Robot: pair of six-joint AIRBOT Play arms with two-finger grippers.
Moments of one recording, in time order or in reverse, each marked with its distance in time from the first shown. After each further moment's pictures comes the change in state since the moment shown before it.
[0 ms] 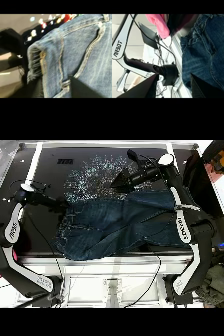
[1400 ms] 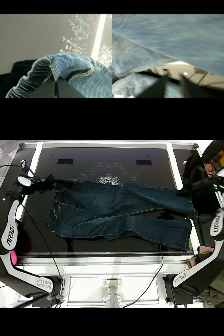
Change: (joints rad) left arm -0.040 0.108 0.020 0.084 0.661 -0.260; right arm -0.706 -0.039 -0.064 -0.581 0.019 0.056
